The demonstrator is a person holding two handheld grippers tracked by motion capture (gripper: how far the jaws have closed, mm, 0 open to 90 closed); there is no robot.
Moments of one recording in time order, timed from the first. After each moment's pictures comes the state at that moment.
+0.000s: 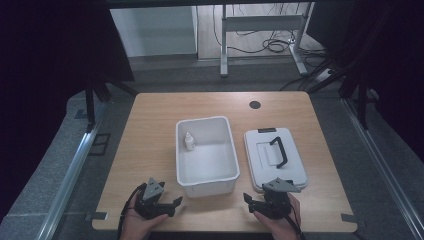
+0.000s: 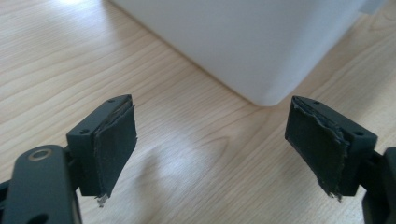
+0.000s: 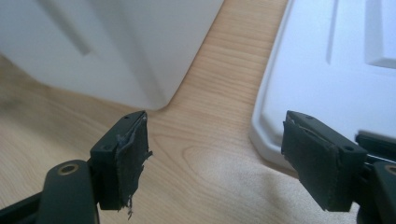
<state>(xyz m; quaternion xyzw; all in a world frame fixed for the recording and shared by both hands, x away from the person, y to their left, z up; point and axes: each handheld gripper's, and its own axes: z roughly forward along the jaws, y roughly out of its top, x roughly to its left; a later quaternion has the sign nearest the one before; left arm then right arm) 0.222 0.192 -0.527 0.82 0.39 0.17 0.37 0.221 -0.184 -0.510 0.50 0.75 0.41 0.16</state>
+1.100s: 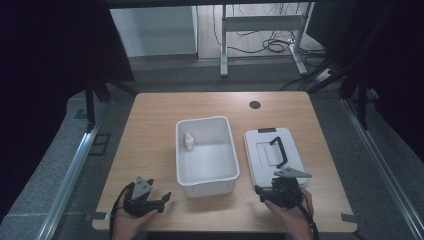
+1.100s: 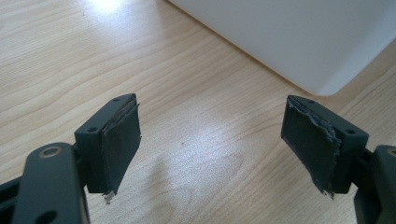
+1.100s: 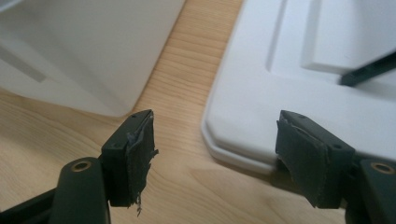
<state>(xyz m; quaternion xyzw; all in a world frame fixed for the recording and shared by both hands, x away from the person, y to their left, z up) 0.223 0.224 -0.525 0.80 0.43 0.20 0.37 0.240 -0.212 -0.485 0.53 0.76 0.36 0.14</state>
